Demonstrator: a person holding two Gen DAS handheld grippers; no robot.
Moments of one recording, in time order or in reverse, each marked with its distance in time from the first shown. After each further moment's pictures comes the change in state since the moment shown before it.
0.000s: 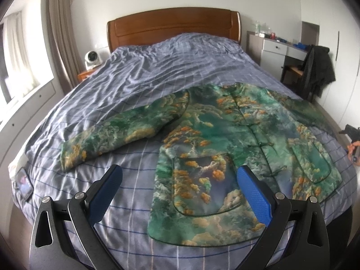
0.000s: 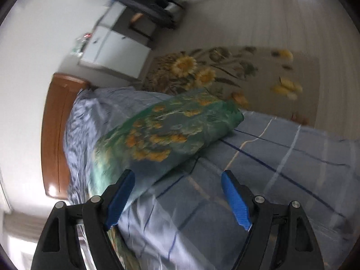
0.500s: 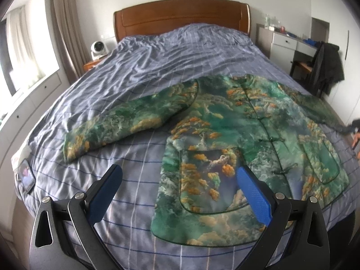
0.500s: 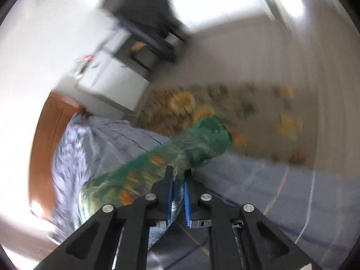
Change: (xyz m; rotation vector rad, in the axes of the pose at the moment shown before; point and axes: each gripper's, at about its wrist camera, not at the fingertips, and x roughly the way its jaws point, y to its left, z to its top) left arm 0.024 0.003 -0.003 -0.025 0.070 0.036; right arm 0.010 0.047 0.018 -0.178 -0.286 -0.064
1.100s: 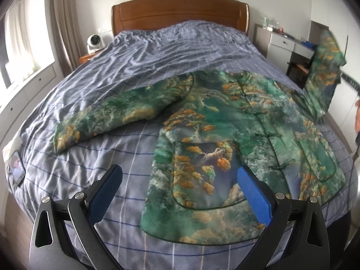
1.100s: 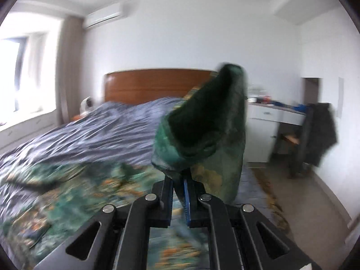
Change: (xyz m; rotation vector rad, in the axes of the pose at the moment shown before) left arm 0.007 0.005 -0.016 -0.042 0.011 -0.044; right arm -0.192 0.290 -0.203 -1.181 -0.196 0.483
